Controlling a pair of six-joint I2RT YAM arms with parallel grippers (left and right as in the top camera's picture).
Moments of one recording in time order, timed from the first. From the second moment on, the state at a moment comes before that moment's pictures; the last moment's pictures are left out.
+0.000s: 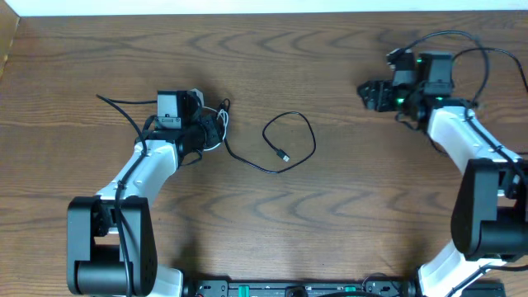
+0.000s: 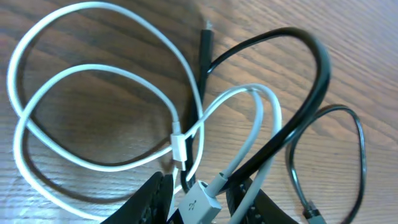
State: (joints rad) left arm -0.04 1.65 0.89 -0.26 0.32 -0.39; right arm 0.01 1.85 1.15 -0.16 -0.44 0.07
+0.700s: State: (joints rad) left arm 0.05 1.65 0.89 -0.40 0.25 -0.39; right arm 0.36 1.85 1.15 -0.11 -0.48 0.07
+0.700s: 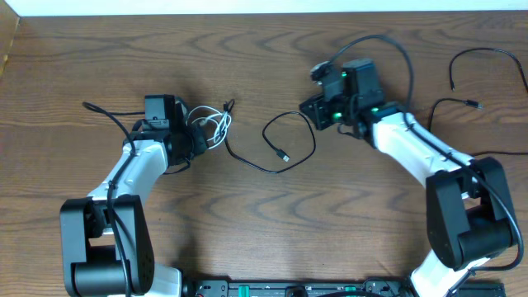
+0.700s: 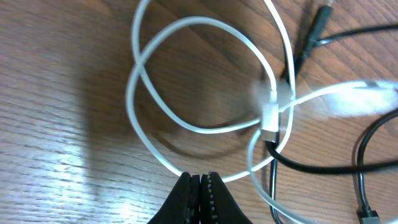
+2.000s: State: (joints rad) left arm 0.08 1.65 0.89 -0.35 0.52 -0.30; right arm 0.60 1.87 1.15 0.08 -0.37 0.21
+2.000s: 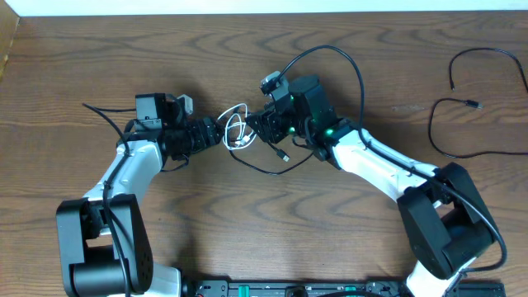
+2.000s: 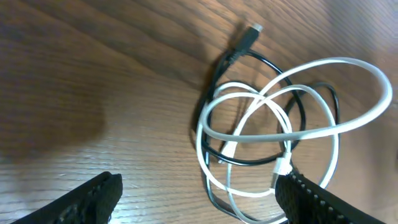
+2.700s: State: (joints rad) left arm -0.06 1.65 0.89 -0.31 0.39 -0.30; right arm 0.60 1.91 1.15 0.07 -0.42 0.36
